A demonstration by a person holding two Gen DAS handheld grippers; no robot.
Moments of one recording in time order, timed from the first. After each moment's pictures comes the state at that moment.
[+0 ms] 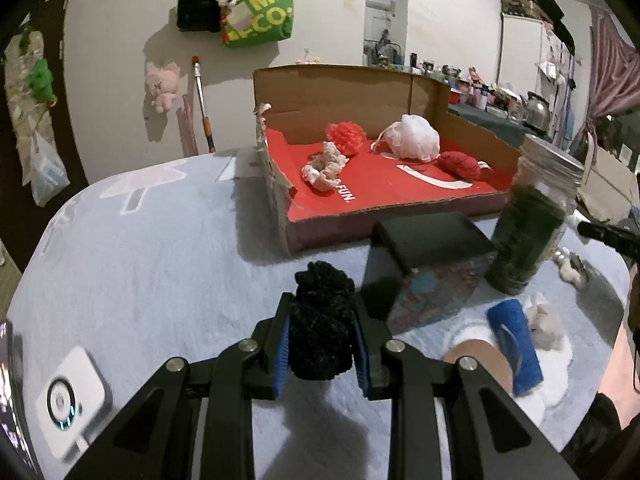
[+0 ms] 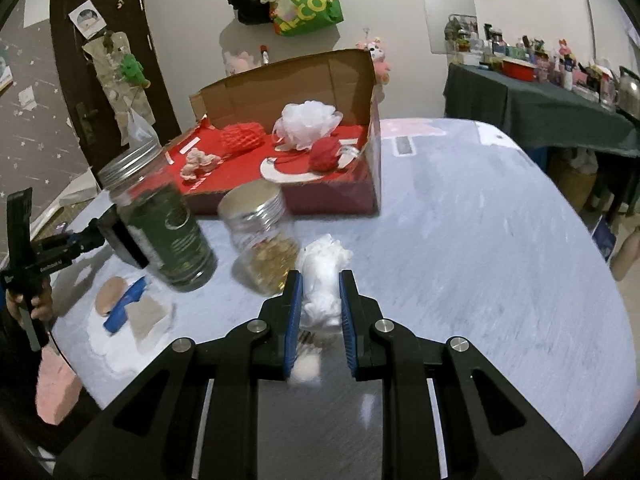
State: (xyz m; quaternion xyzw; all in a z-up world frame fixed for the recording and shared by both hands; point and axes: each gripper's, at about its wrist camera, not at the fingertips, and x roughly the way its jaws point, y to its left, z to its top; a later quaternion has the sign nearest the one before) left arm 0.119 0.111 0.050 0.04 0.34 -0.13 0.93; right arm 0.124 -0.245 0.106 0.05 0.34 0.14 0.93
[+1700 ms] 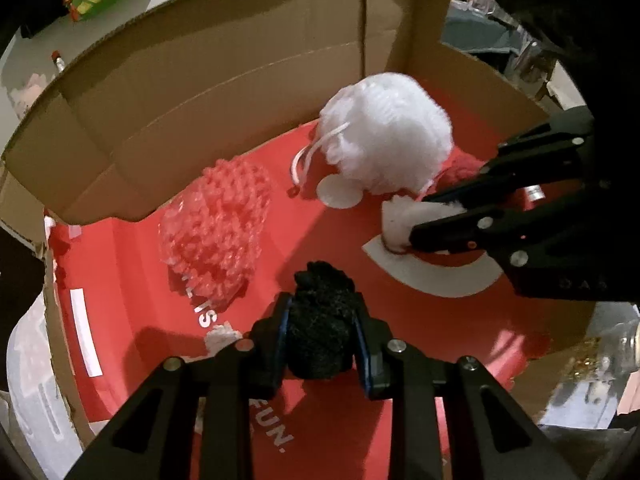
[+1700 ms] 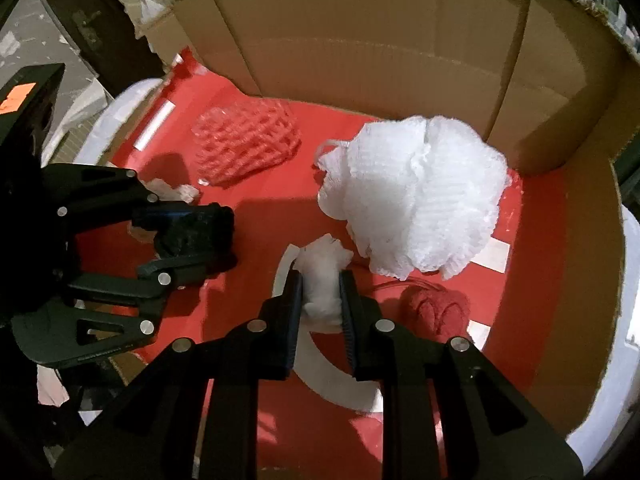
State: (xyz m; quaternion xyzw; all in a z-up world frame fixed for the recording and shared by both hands) left arm 0.351 -0.032 0.051 0.17 0.50 -0.22 0.82; right arm 0.415 -0.121 0.098 -0.05 0.56 0.25 0.79
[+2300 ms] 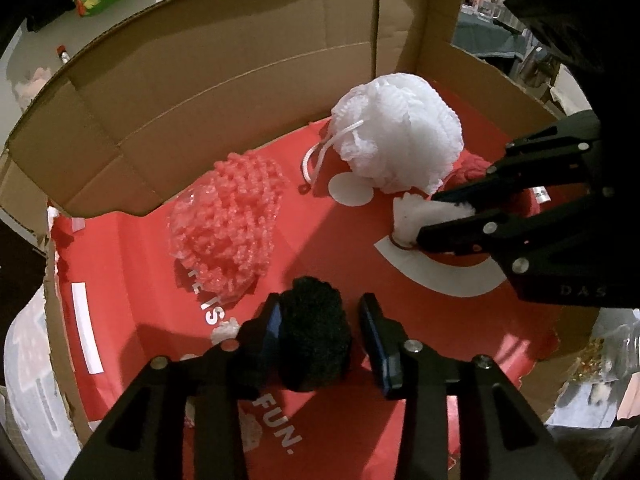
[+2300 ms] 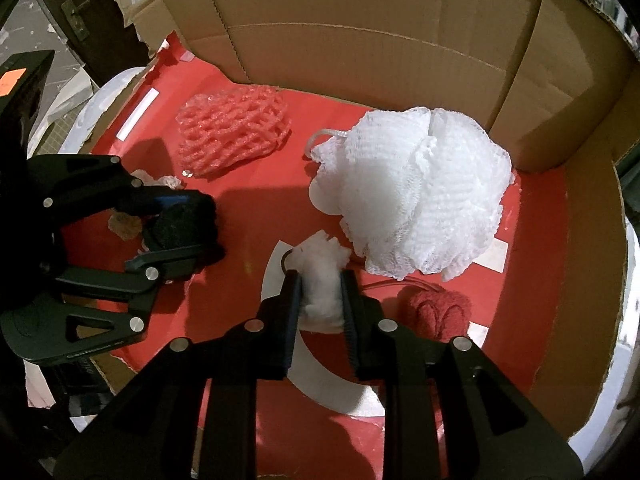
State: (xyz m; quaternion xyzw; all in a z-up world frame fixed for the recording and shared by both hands) left arm 0.358 -0.027 0.052 0.16 0.50 -0.22 0.82; right arm 0.416 -0.110 0.096 -0.07 0.56 0.23 0.79
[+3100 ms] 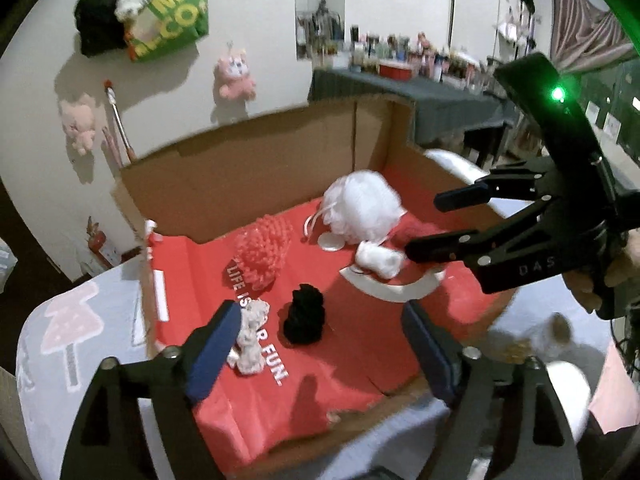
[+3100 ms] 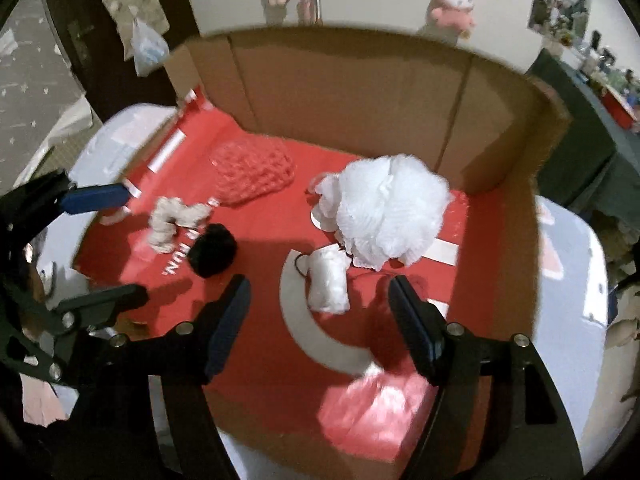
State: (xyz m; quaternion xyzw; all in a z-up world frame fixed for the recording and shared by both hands) left arm 0.252 0.003 0.140 0.10 0.38 -0.21 0.90; right arm 0.357 -0.126 0.162 -0.06 0.49 0.20 0.85
